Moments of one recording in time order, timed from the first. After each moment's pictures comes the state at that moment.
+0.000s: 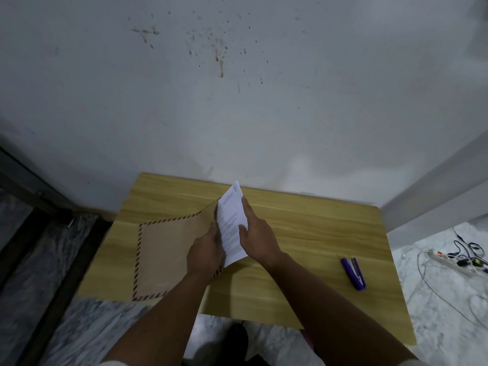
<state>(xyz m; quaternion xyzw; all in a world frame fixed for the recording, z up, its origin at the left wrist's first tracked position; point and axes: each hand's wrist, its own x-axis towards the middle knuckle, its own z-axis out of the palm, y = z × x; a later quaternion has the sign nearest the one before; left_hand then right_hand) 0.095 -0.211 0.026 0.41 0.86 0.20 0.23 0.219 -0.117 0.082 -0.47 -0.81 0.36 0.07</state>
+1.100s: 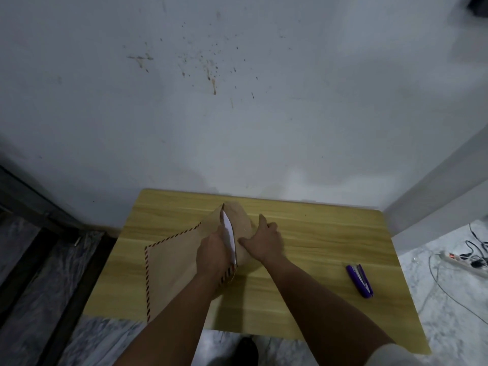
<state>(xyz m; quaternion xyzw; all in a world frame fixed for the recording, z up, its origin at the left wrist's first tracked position) 0.104 -0.180 0.069 0.35 0.87 0.21 0.26 0.215 -0.089 0.056 -0.60 -0.72 0.35 0.02</state>
